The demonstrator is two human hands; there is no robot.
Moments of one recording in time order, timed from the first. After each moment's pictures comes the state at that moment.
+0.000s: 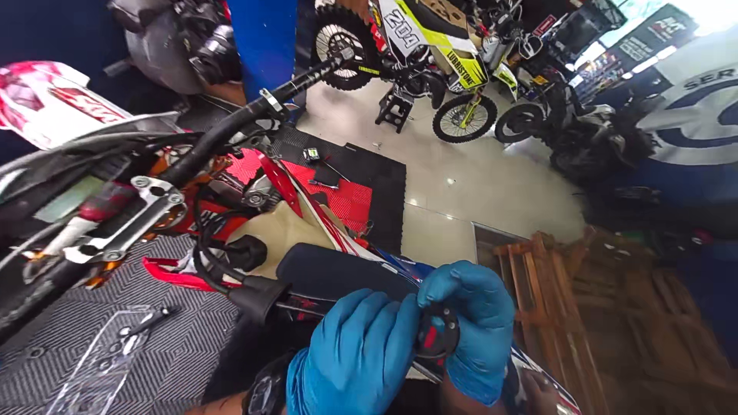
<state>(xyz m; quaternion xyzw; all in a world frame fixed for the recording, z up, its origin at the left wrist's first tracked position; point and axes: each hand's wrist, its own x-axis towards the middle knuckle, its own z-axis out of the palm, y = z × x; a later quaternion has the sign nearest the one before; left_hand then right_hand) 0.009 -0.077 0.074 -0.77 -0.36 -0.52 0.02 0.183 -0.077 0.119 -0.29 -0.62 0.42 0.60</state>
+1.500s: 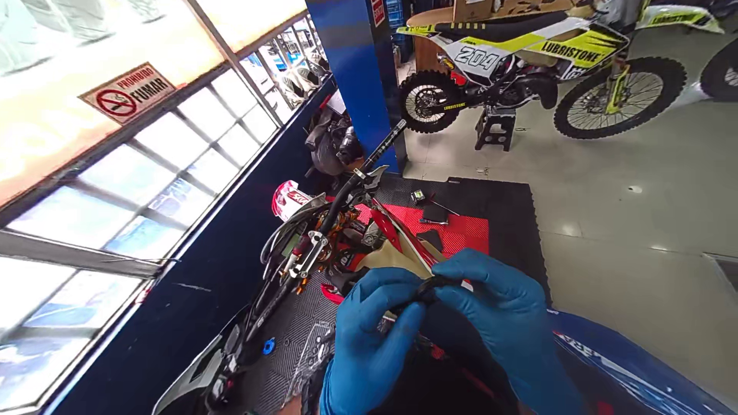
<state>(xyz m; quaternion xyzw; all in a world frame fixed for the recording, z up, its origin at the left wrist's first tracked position) -0.033 -0.055 0.136 -0.72 -0.34 -0.55 -0.26 0.155 -0.034 0.127 -0.23 -0.60 0.39 0.66</state>
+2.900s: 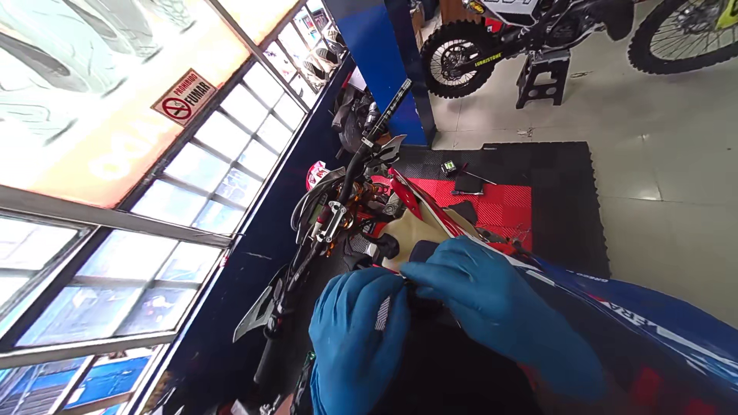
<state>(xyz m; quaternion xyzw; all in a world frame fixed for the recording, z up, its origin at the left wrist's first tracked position) -0.028 -0.114 0.157 -0.78 -0.50 -0.37 0.09 0.168 -0.056 0.112 -0.23 -0.81 0.14 0.52</state>
